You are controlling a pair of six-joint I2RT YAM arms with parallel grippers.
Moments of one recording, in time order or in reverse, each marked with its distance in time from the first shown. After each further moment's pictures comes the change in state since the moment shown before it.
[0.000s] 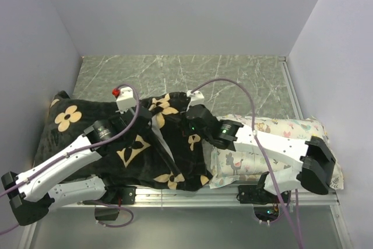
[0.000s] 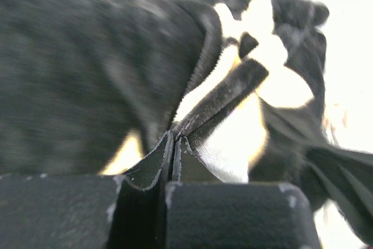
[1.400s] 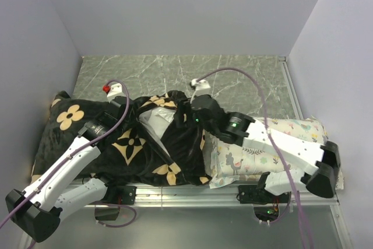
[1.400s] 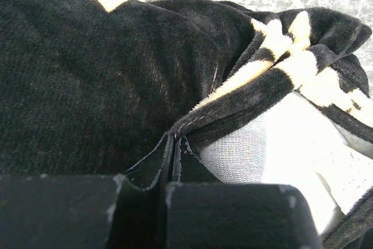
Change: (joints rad) left arm 0.385 -0.057 -0.159 0.238 0.309 0.232; right arm -0.016 -0.115 0.156 -0.181 0.047 -0.014
